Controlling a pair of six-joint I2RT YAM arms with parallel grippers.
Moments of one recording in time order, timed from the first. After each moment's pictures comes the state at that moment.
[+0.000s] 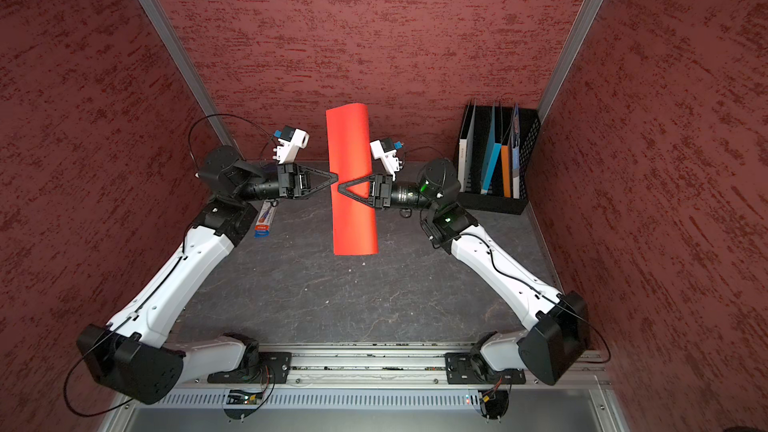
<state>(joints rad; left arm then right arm) -0.29 1.26 1.27 0.17 1.17 -1.10 0.59 1.38 1.27 0.37 -0.94 1.19</state>
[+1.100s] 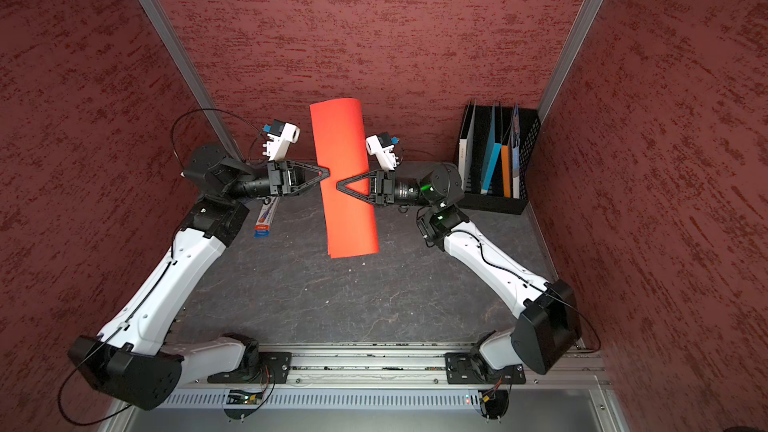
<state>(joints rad) -0.26 1.23 1.33 0.13 1.17 -1.08 0.59 1.45 1.26 0.75 -1.03 1.47</state>
